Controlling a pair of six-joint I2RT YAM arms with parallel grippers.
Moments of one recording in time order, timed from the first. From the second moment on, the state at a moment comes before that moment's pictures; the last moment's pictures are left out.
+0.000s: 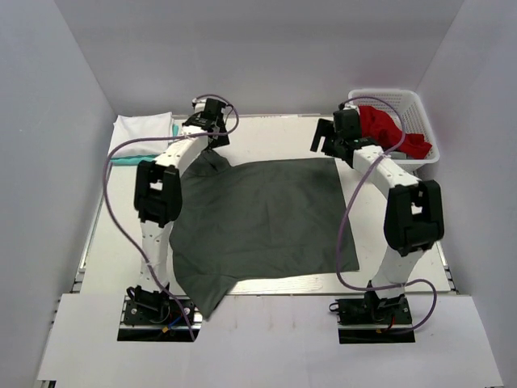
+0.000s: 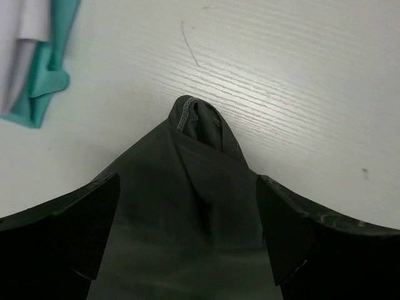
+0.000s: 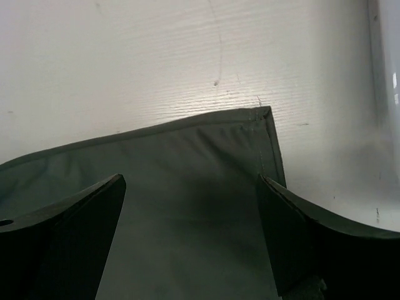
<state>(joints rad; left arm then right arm) -0.31 2.30 2.01 -0.66 -0.47 -0.45 0.26 1.84 1.40 -0.28 0.12 0.37</state>
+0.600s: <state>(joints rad) -0.34 1.76 1.19 -0.56 -0.34 -0.63 0.32 1.54 0.93 -0.21 0.03 0.42</state>
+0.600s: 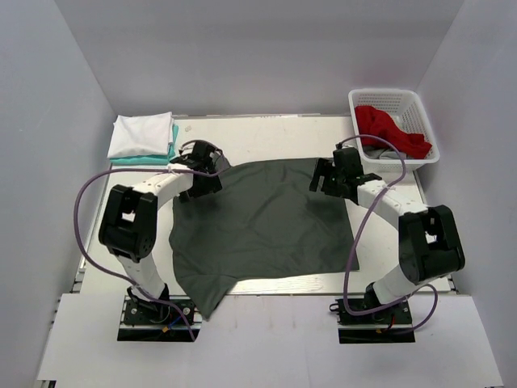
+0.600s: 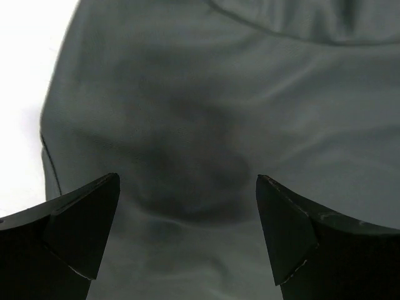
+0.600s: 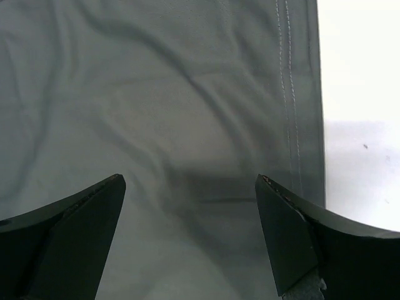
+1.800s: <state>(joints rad) -0.25 2.35 2.05 -0.60 -0.32 -0.38 0.26 2.01 1.49 -0.28 0.10 0.31</state>
